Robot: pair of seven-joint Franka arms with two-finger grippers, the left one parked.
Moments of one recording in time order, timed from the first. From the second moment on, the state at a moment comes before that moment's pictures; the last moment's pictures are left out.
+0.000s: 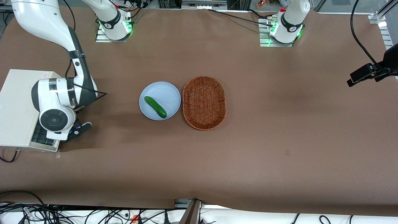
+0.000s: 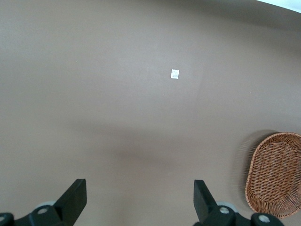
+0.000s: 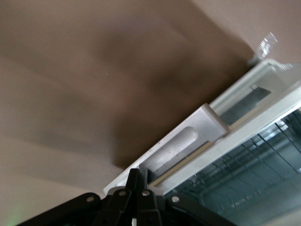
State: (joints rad) arm 0.18 0.58 -0.13 -1.57 -0.39 1.77 -0.43
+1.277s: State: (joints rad) arm 0.11 0.74 -0.12 -1.56 -0.04 1.98 -0.26
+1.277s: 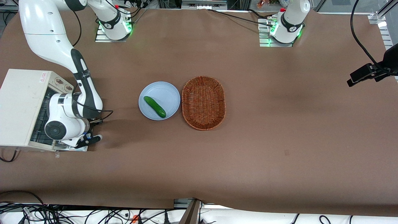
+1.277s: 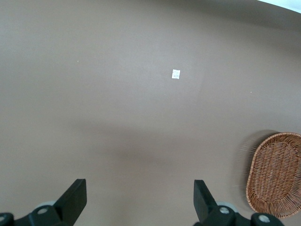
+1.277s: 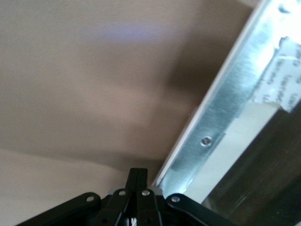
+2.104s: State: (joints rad) arm 0.11 0.74 -0.14 -1.54 0.04 1.83 0.06
